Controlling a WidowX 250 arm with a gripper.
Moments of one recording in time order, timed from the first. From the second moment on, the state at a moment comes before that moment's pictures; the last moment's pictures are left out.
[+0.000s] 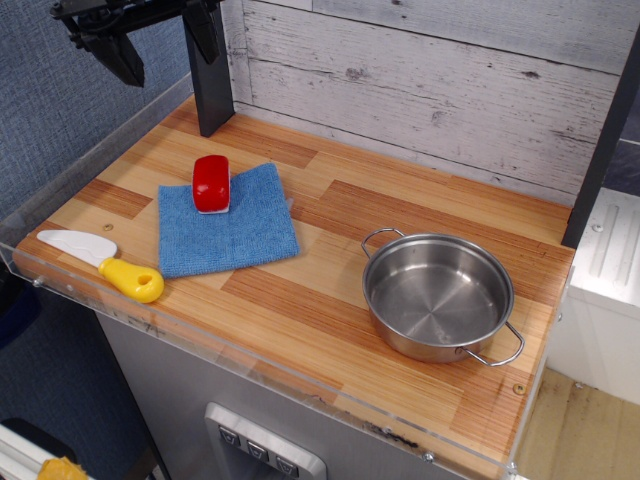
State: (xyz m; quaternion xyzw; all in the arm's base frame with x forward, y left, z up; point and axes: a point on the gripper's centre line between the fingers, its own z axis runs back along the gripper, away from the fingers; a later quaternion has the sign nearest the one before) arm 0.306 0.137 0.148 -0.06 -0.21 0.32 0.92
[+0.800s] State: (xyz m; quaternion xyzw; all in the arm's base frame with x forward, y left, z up) arm 0.302 0.135 0.108 -0.04 -0.16 0.32 0.93
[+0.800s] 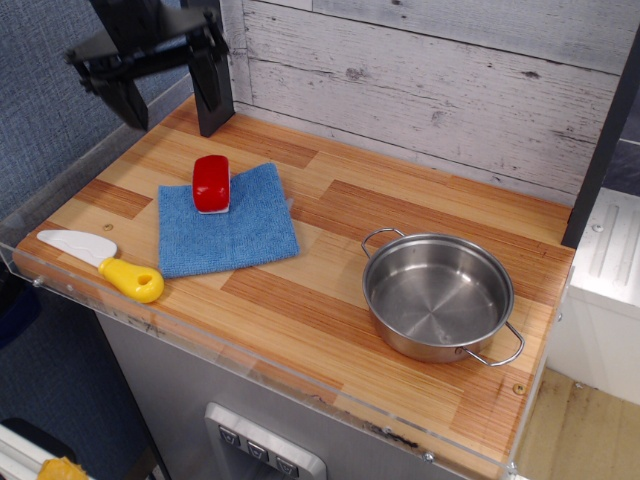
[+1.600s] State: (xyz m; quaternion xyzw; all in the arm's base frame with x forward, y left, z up) arm 0.297 0.150 0.047 -0.02 -0.12 0.34 0.93
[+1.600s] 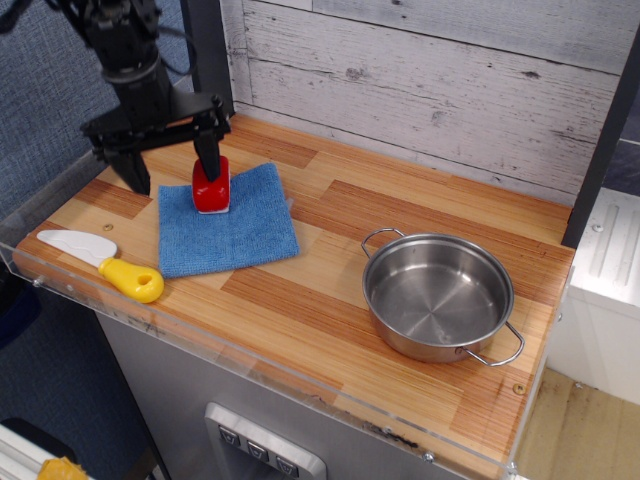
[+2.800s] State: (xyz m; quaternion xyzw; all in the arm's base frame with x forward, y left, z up) arm 0.316 0.140 0.030 -0.03 -0.11 0.33 0.94
